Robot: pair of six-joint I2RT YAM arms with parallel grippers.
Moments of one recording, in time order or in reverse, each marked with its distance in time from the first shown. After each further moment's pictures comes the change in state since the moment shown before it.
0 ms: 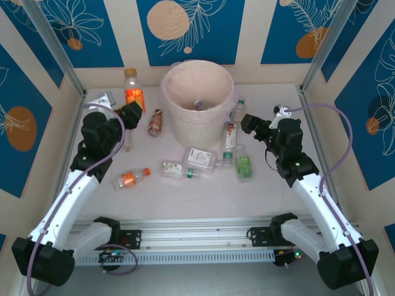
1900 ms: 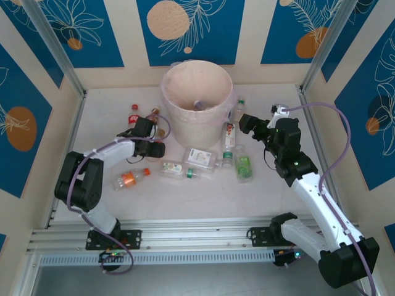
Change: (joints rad) left arm -0.085 0.613 0.004 -0.430 -0.066 0.411; right arm 0.025 0.011 0.013 0.004 0.016 -0.014
